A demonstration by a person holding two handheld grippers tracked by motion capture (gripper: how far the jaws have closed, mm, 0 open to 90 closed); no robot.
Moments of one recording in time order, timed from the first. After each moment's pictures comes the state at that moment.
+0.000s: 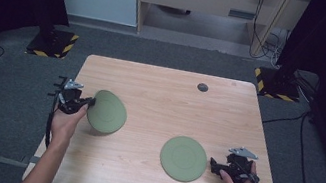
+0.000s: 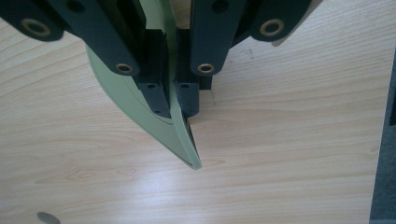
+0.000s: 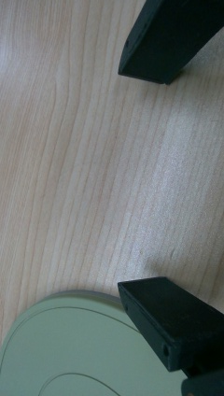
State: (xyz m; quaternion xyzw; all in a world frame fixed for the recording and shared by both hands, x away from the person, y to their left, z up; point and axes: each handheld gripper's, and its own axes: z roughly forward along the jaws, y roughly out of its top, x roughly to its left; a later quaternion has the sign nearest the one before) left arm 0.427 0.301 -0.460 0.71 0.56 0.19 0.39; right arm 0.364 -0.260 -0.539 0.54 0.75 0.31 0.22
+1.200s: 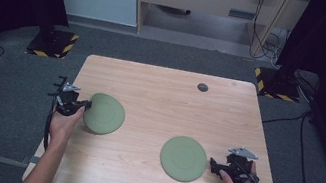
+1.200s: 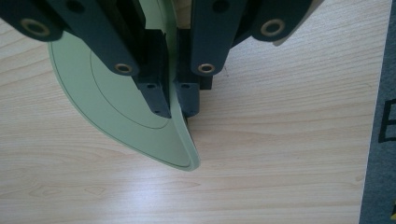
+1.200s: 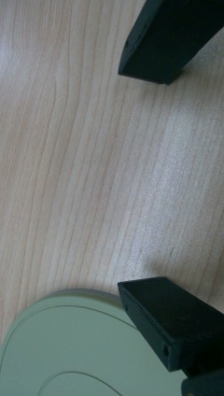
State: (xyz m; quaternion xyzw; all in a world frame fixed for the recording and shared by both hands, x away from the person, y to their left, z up) left arm 0.433 0.315 -0.482 0.71 0.58 0.19 0.36; right arm 0.364 -0.259 -0.539 0.54 0.75 0.31 0.22
